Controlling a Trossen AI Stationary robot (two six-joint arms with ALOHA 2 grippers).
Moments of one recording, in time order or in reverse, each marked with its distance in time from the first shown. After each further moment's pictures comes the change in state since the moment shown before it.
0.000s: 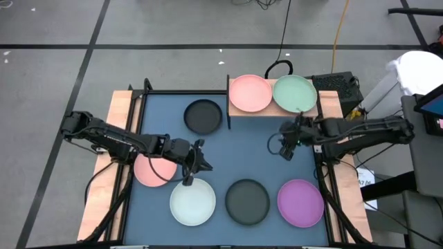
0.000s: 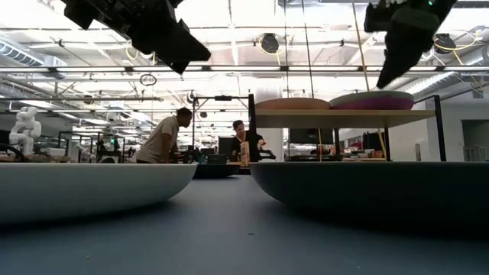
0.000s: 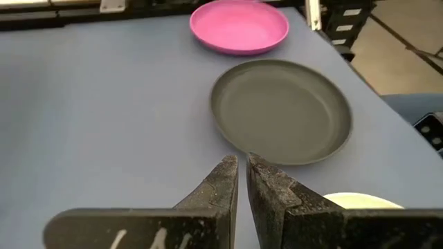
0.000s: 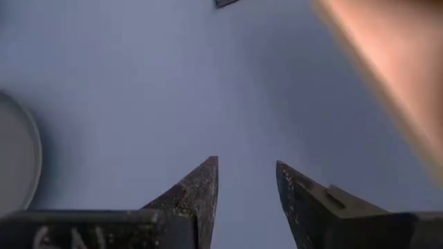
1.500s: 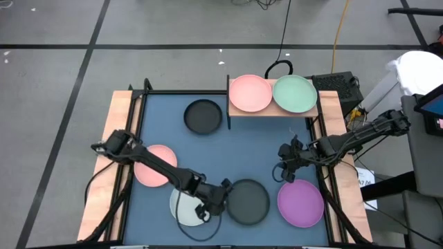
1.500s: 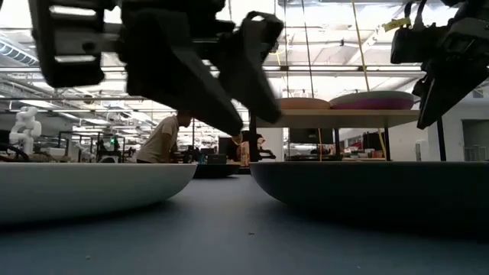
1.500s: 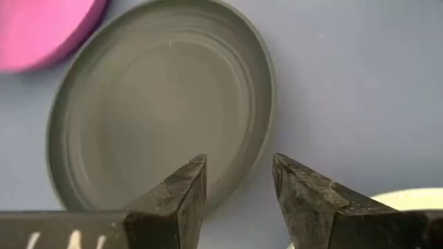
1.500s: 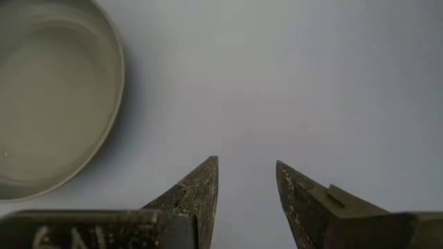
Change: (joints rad) left arm -0.253 0.603 0.502 -0.228 -0.083 0.523; right arm 0.283 0.002 -0.274 0.254 -0.135 0.273
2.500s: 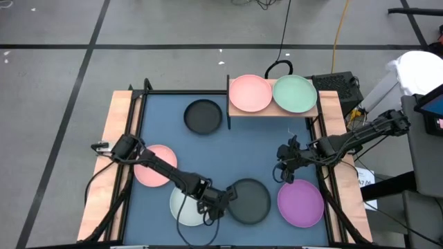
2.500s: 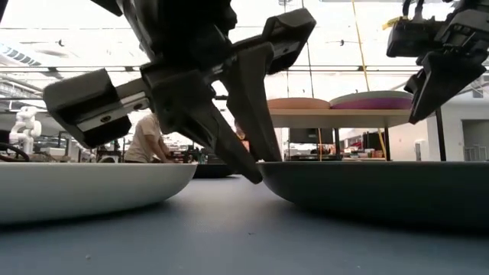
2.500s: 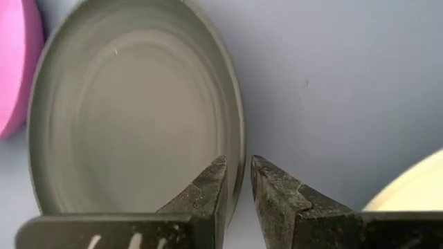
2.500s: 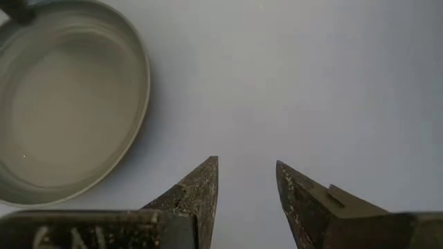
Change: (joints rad) left arm -0.006 0.100 0.092 -0.103 -0.053 0.360; right arm -0.001 0.000 0.000 0.064 0.000 -0.081
